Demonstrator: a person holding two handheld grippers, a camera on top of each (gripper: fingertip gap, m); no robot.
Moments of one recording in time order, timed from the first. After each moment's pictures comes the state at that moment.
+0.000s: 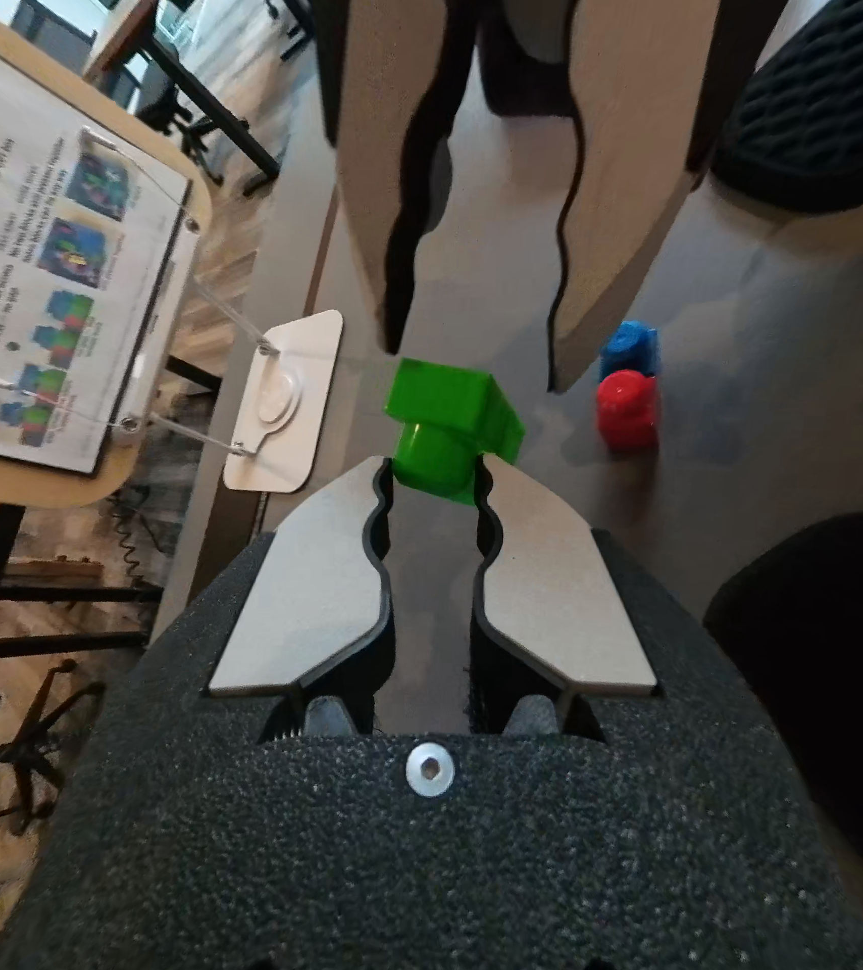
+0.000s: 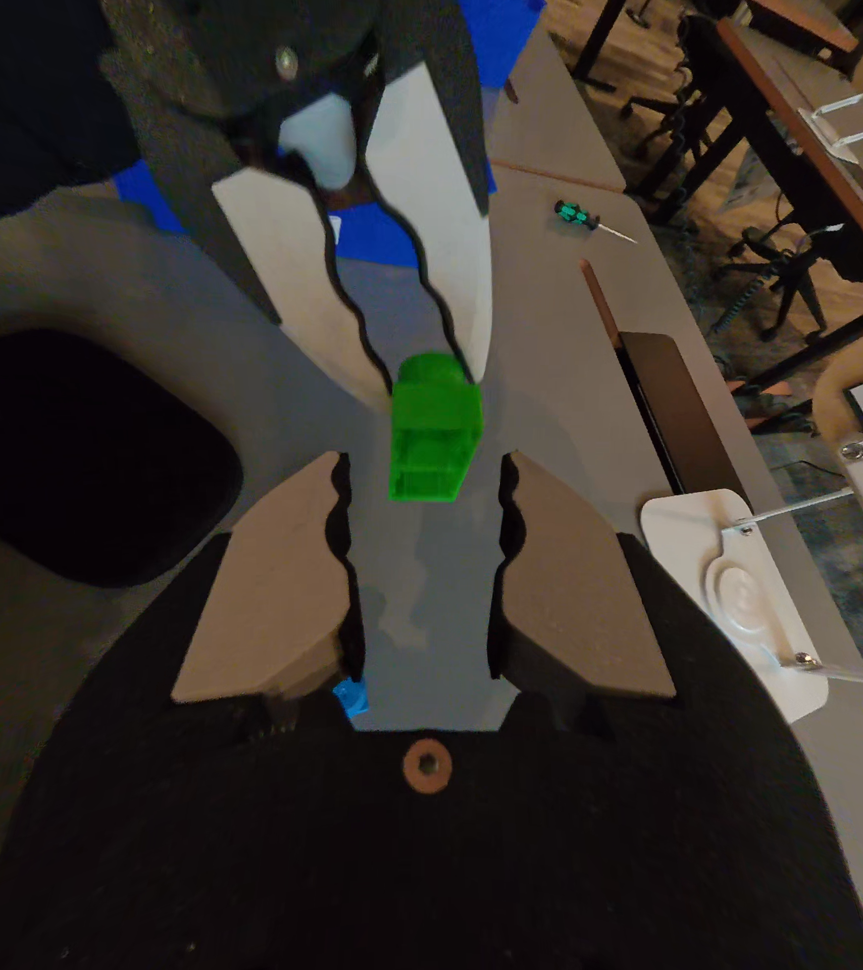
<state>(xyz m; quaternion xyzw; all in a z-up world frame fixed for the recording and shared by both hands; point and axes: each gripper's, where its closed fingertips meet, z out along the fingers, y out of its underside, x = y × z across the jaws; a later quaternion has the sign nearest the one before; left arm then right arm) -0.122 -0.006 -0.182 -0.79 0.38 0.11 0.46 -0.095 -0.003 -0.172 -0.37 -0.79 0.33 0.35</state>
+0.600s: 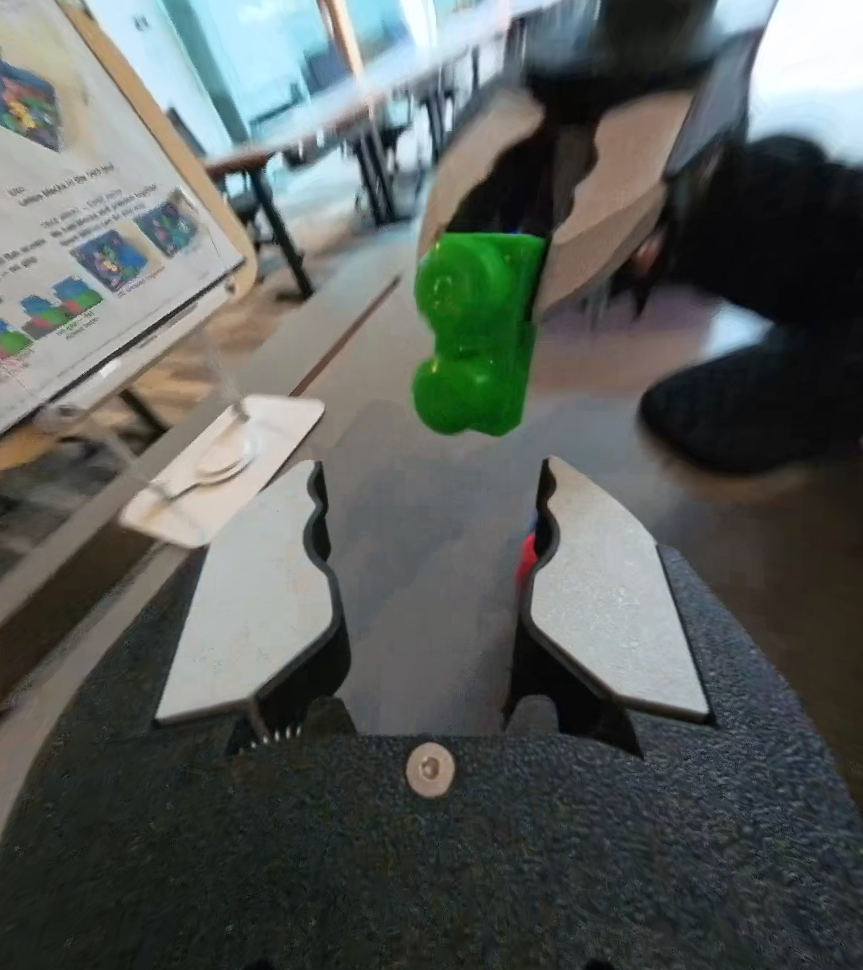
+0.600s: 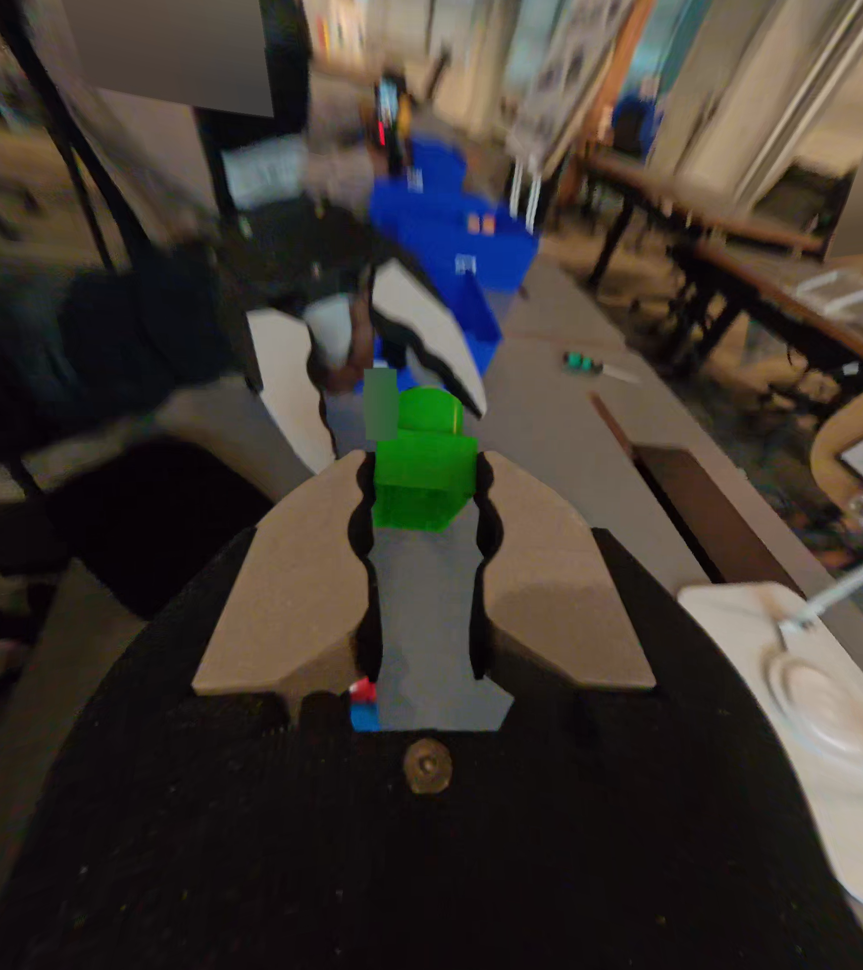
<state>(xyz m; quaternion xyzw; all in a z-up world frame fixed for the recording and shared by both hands) -0.092 -0.001 -0.170 -0.77 0.24 -0.01 0.60 -0.064 0.012 -0.136 -0.31 -0.72 0.51 0.36</state>
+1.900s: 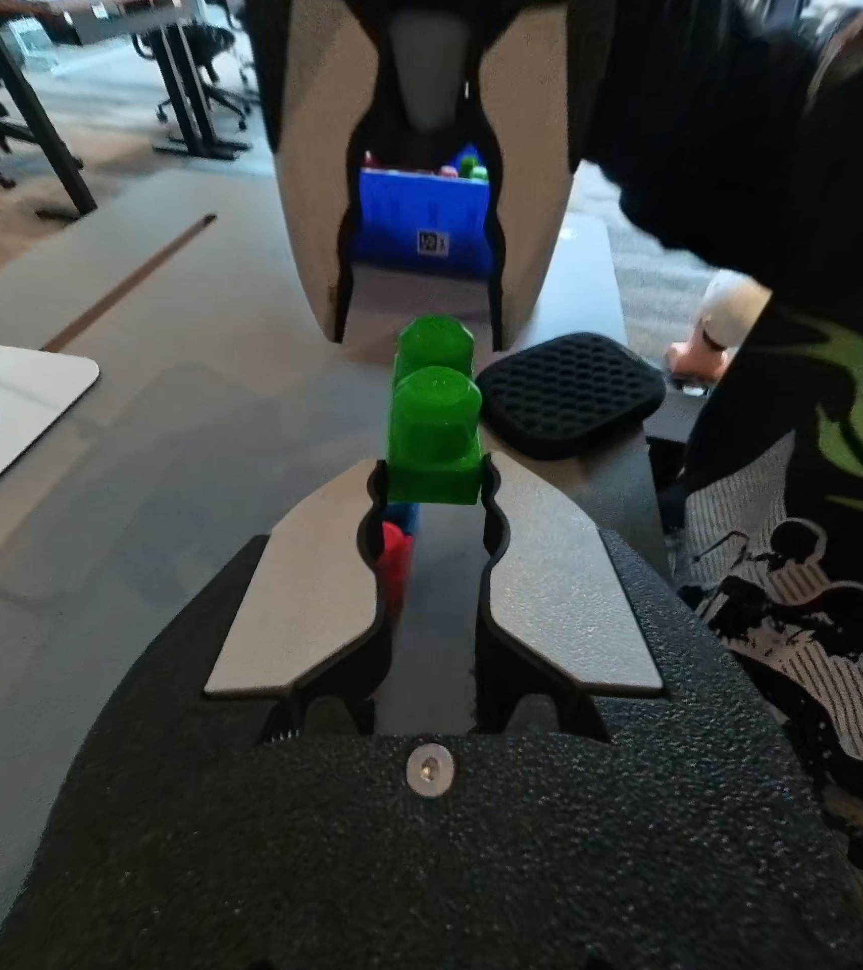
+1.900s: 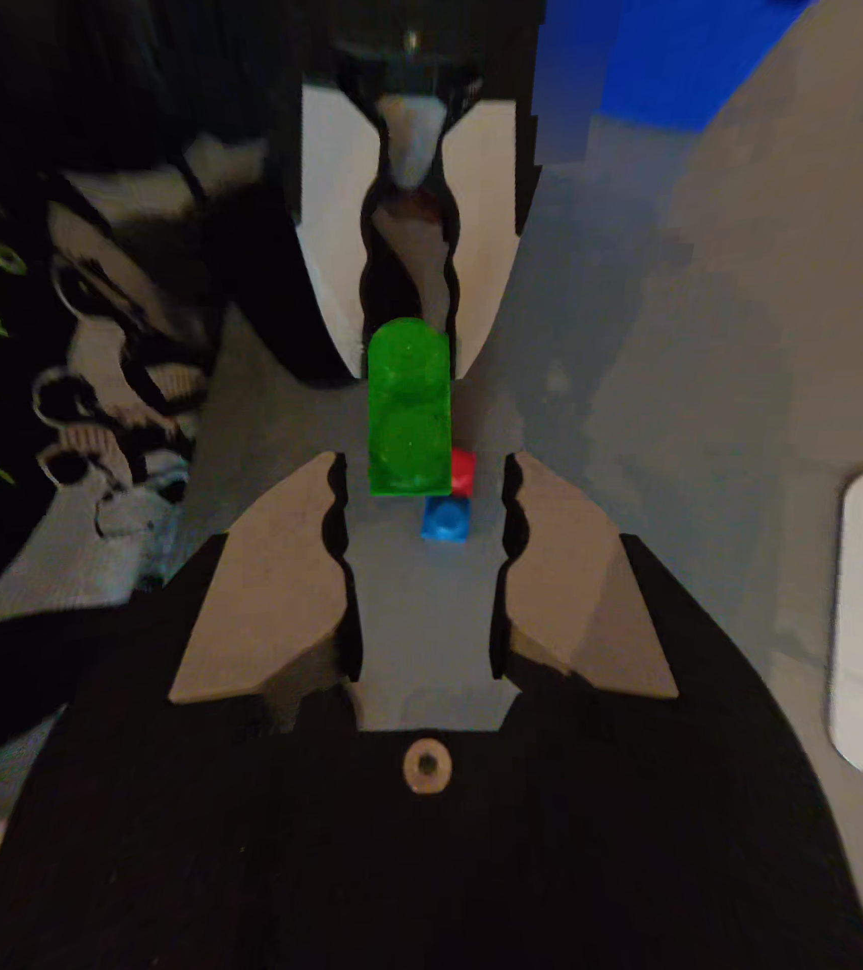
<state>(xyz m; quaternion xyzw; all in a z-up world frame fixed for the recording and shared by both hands) -0.027 -0.017 -0.198 -0.78 0.25 -0.20 0.53 -0.015 0.012 -0.181 -0.30 -0.89 0.32 0.12</state>
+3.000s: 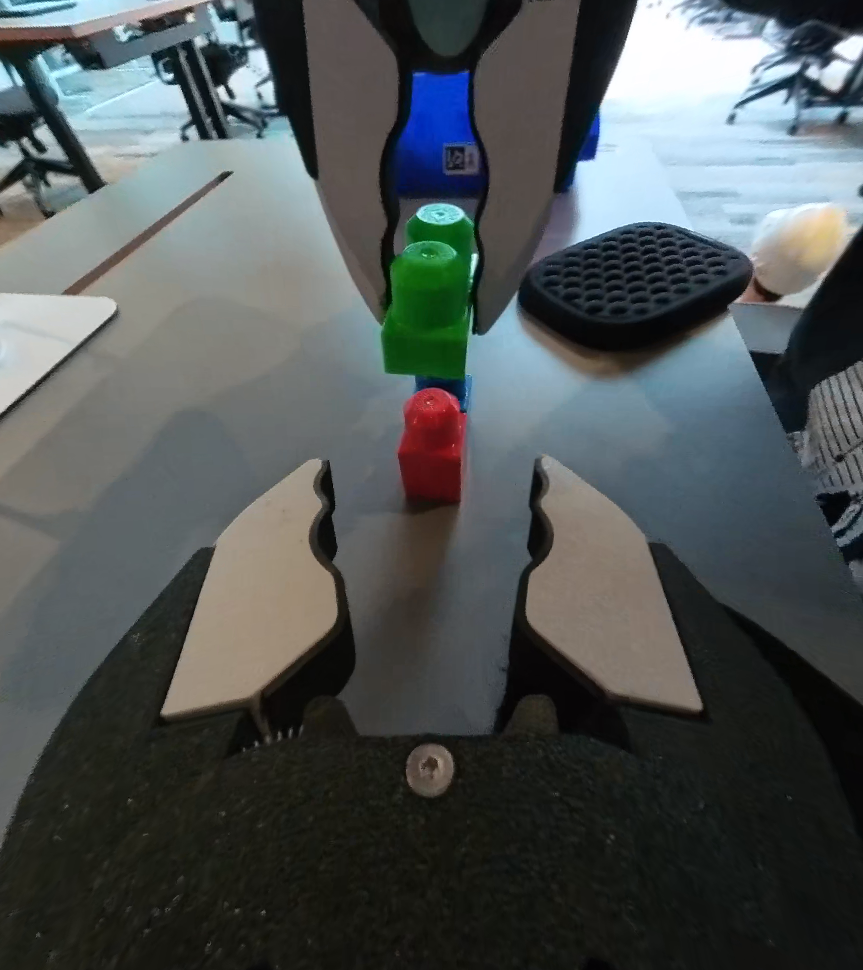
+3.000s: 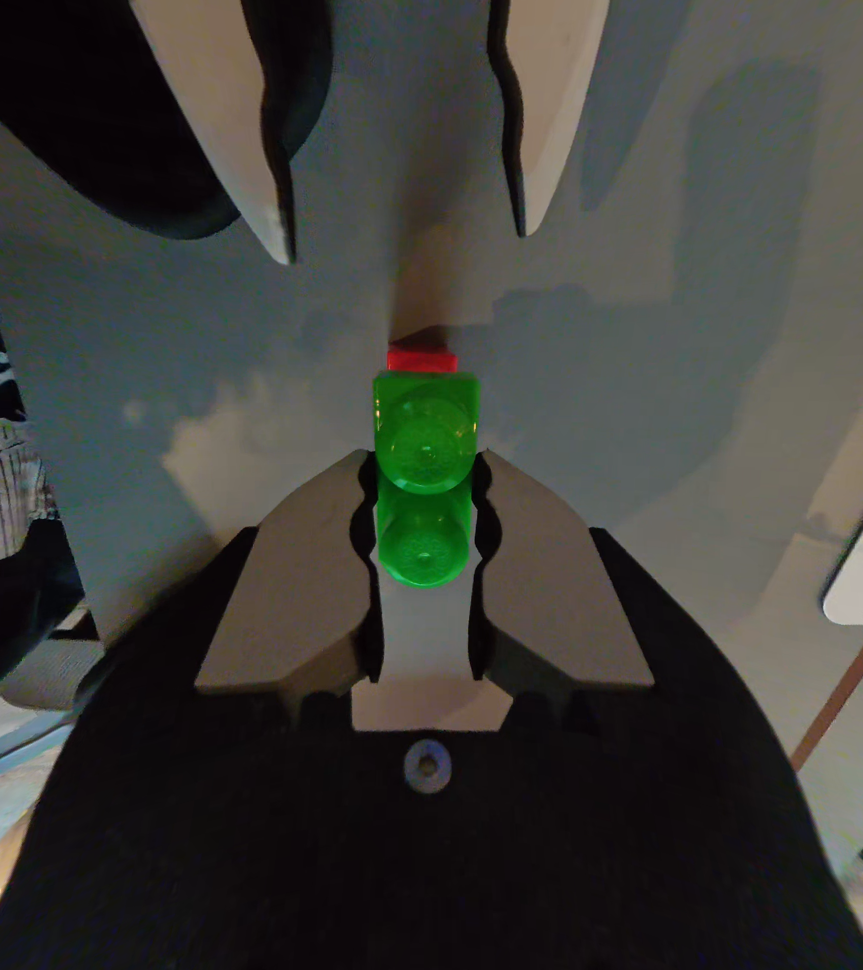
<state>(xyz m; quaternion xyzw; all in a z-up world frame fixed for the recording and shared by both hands) -0.063 -0.025 -0.277 -0.77 0.27 -0.16 0.55 -0.029 0.023 -0.270 -0.36 -0.93 0.07 0.07</state>
